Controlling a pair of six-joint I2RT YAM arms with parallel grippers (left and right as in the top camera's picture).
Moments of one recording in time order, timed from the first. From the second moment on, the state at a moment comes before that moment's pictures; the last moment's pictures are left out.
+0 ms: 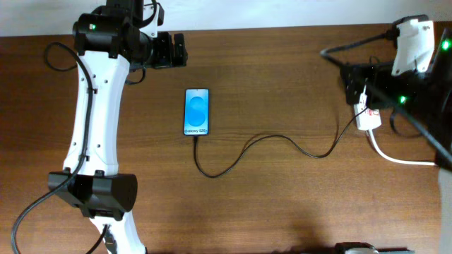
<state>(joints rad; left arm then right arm) -0.14 2.03 2.36 -1.38 0.18 -0.18 -0.03 1.28 1.79 -1.13 -0.18 -0.07</state>
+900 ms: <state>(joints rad) -0.14 2.03 2.36 -1.38 0.18 -0.18 0.03 0.01 0.01 -0.06 -0.11 0.02</state>
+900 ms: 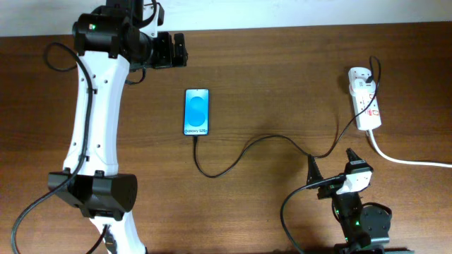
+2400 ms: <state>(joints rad) -0.11 0.36 0.16 0.16 0.14 0.22 0.03 0.01 0.01 -0.06 -0.12 0.03</state>
